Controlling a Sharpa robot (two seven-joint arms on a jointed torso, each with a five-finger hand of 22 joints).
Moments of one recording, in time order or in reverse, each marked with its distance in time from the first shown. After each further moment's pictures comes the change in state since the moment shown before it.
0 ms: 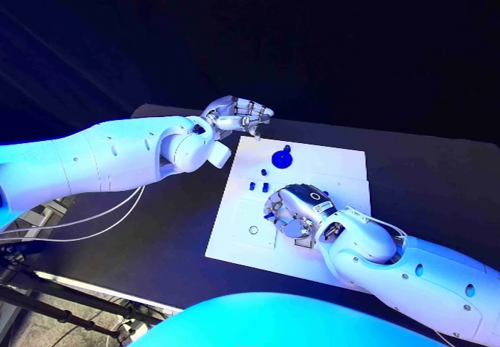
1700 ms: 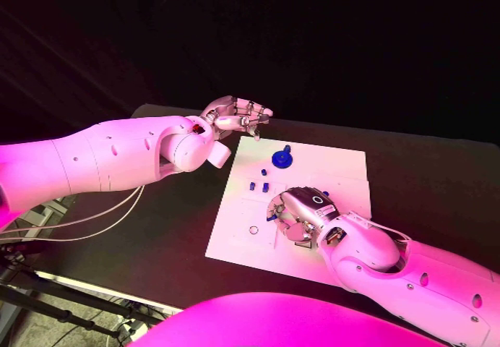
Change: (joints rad) left arm 0.000 -0.001 0.000 -0.005 0.001 0.004 -0.004; left_hand 0.000 0.000 0.000 0.000 0.000 0.000 0.000 0.000 0.000 0.000 0.000 0.000 -0.001 0.000 0.000 0.000 0.001 0.000 0.000 0.000 0.000 -0.001; right arm -0.010 -0.022 0.000 0.042 -0.064 0.007 -0.076; right_hand 0.000 0.000 0.054 -0.054 0.003 0.000 0.000 0.000 0.004 0.003 0.003 -0.003 0.001 0.000 0.000 0.008 0.003 0.000 0.000 0.000 0.015 0.000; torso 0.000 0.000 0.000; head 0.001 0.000
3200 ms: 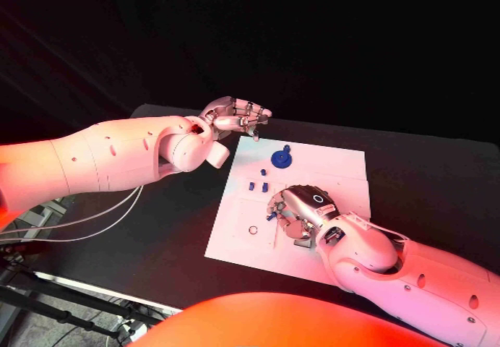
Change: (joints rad) left arm 0.000 -0.001 0.000 -0.002 0.000 0.007 -0.006; left_hand 0.000 0.000 0.000 0.000 0.000 0.000 0.000 0.000 -0.001 0.000 0.000 -0.004 -0.002 0.000 0.000 0.000 0.000 0.000 0.000 0.000 -0.007 -0.001; right arm -0.003 0.006 -0.001 0.000 -0.019 -0.036 -0.052; right_hand 0.003 0.003 0.016 -0.010 0.004 0.002 0.002 0.003 0.001 0.009 -0.008 -0.002 0.046 0.000 0.000 0.004 0.003 -0.015 0.007 0.000 0.008 0.000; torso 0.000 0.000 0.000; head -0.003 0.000
